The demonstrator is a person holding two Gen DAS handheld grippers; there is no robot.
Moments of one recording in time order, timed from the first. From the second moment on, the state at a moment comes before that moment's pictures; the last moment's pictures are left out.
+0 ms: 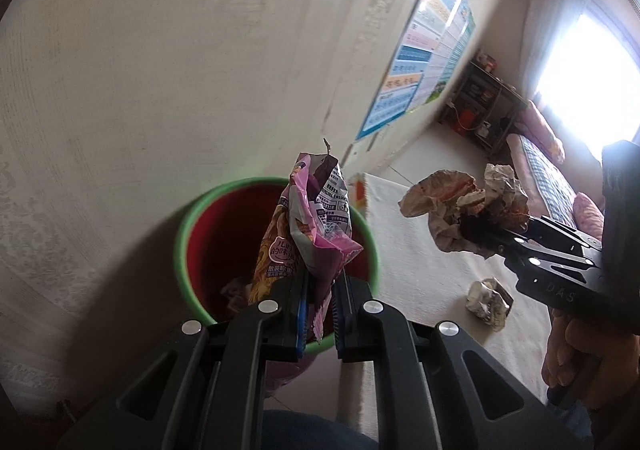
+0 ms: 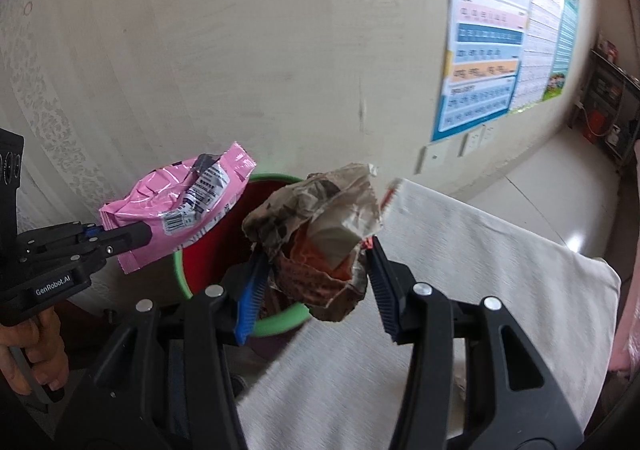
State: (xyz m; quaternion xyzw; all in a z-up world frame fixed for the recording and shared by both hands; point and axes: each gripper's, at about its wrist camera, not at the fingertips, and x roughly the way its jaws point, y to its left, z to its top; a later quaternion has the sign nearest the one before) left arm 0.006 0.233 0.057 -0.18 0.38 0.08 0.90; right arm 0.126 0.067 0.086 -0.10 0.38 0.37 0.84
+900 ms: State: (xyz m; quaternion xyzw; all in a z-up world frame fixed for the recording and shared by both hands) left arm 0.031 0.284 0.026 -0.22 0.39 0.10 0.89; right arm 0.148 0.144 0.041 -0.13 0.42 0.39 0.81
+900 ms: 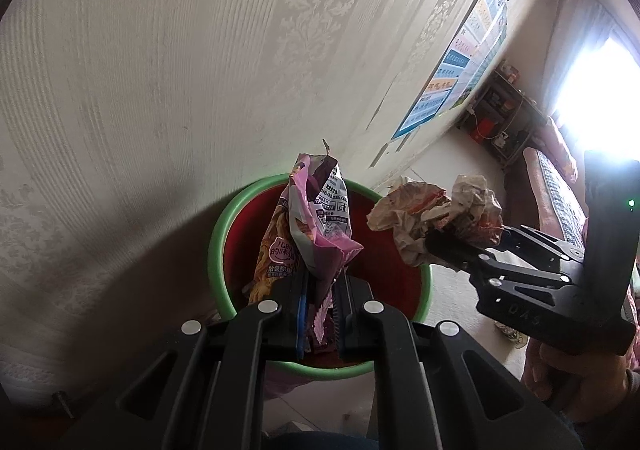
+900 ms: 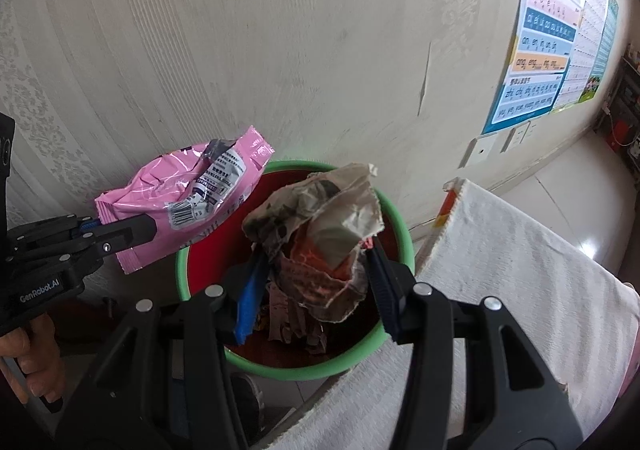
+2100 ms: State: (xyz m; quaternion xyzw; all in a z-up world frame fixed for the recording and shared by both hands) left arm 0.027 0.165 0.053 -0.18 0.38 0.06 0.90; right arm 0.130 -0.022 0.070 -0.10 0.40 0.31 0.86
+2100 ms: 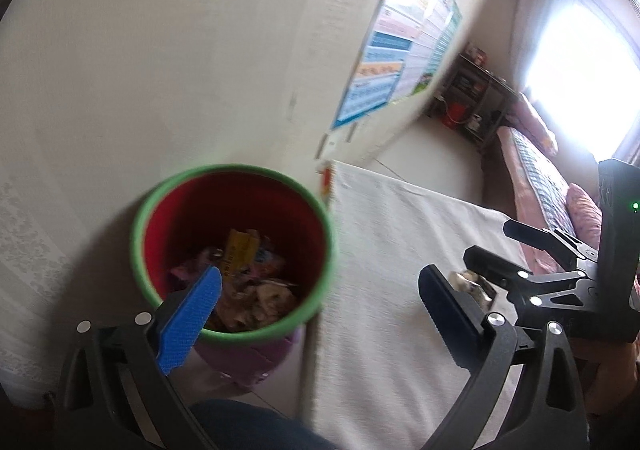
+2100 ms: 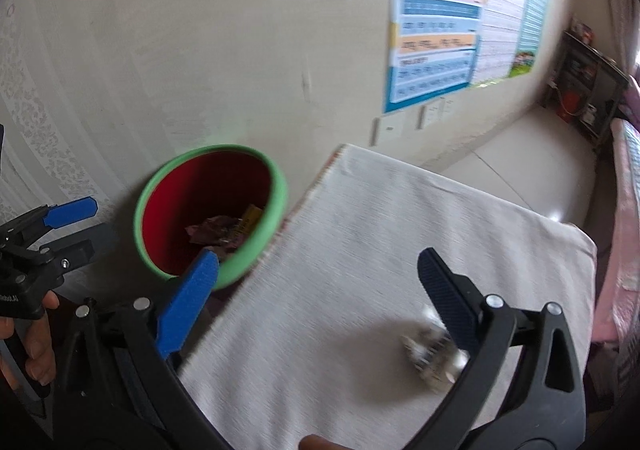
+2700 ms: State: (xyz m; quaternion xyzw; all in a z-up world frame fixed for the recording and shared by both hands) left arm 0.075 0.027 0.028 -0.17 0.43 -0.06 0.89; right arm 0.150 -0.189 0.034 -0.06 0.44 0.20 0.87
